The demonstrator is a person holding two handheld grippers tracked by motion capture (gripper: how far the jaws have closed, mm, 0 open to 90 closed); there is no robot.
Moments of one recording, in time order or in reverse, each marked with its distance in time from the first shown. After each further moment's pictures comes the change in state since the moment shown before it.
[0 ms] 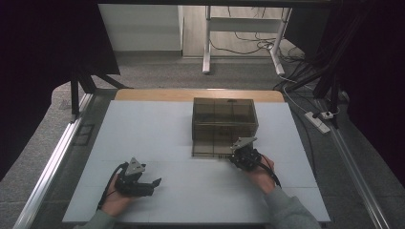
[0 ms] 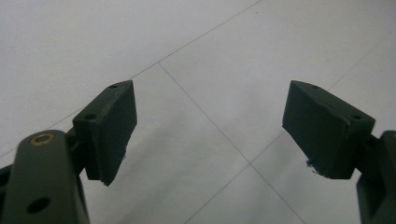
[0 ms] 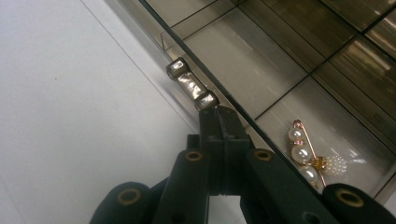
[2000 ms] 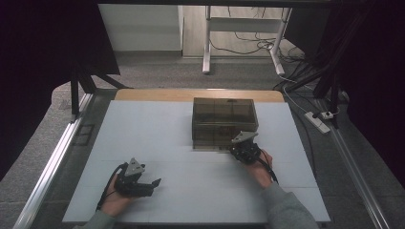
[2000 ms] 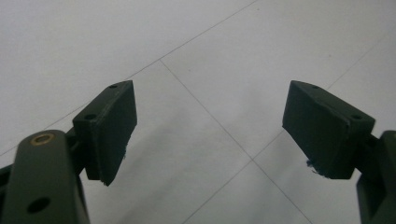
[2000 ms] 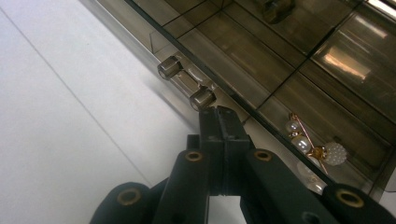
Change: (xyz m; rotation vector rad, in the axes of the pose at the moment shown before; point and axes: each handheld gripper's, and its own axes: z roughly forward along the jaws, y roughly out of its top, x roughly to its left) left arm 0.001 -0.002 0.000 0.002 0.004 0.007; right arm -0.020 0.004 0.016 -0.063 -0.074 0.035
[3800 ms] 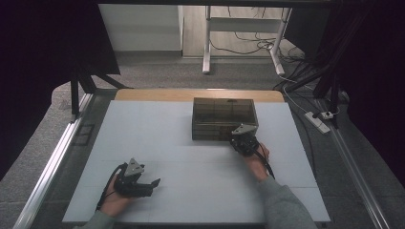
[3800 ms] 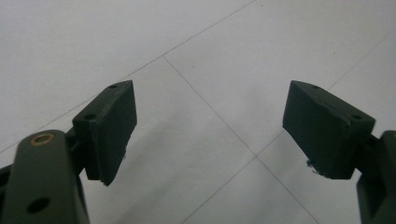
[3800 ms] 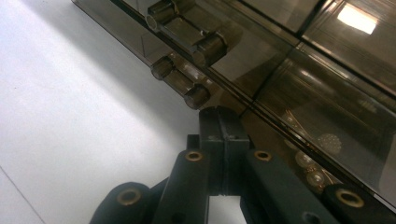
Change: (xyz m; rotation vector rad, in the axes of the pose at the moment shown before) left arm 0.001 -0.002 0.000 0.005 0.005 -0.004; right arm -0.019 0.009 0.021 -0.059 -0.062 0.051
